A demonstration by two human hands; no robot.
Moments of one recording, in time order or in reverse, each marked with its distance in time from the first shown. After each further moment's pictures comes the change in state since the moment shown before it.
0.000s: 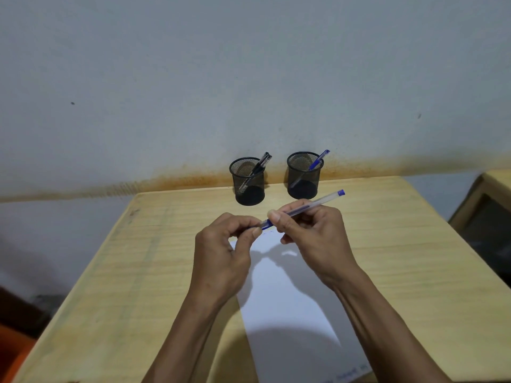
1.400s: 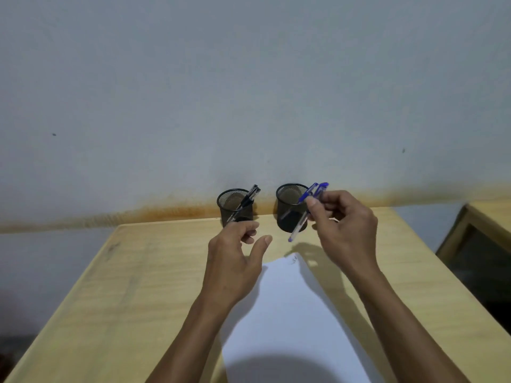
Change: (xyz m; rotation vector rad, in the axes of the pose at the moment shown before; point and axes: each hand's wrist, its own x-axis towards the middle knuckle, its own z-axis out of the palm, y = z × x) left_hand 0.056 -0.017 0.044 0.127 -0.005 0.050; right_hand 0.072 0.008 -0.052 -0.363 0.439 -0.246
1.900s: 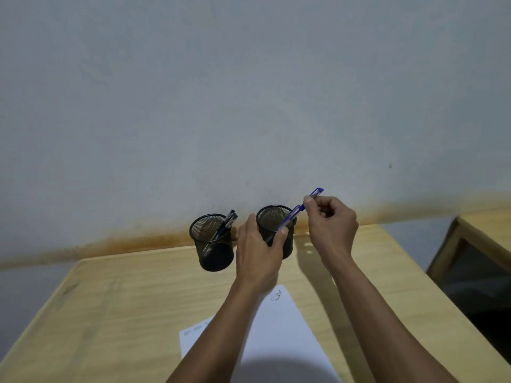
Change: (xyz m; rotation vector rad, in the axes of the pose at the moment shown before) left_hand 0.082 -0.003 0.117 0.000 -0.128 -0.253; right_hand 0.086 0.067 0.026 0.059 0.231 0.258
